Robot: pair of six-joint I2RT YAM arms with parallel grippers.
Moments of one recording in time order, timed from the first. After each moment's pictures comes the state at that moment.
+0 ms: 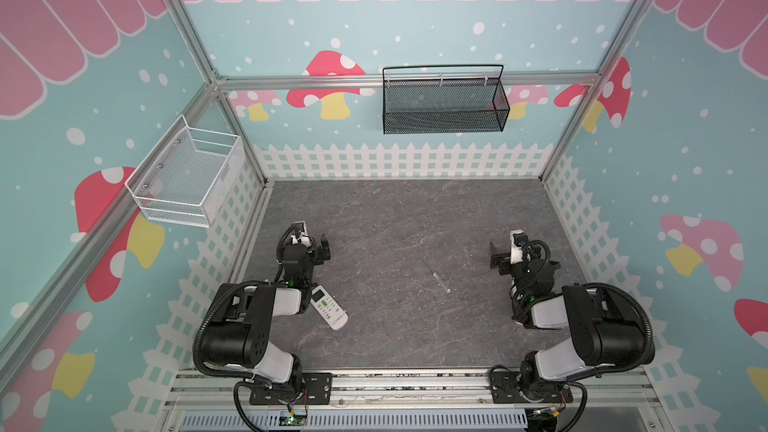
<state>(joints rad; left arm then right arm) -0.05 1.54 0.38 0.86 -0.19 -0.06 -0.05 1.52 0.21 1.17 -0.09 -0.17</state>
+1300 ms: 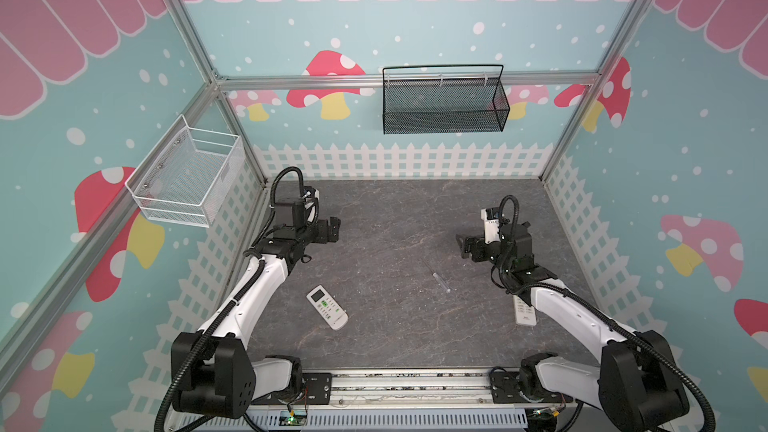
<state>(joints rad) -0.06 1.28 0.97 -0.33 0.10 -0.07 0.31 1.20 0.66 0.08 -0.09 0.18</state>
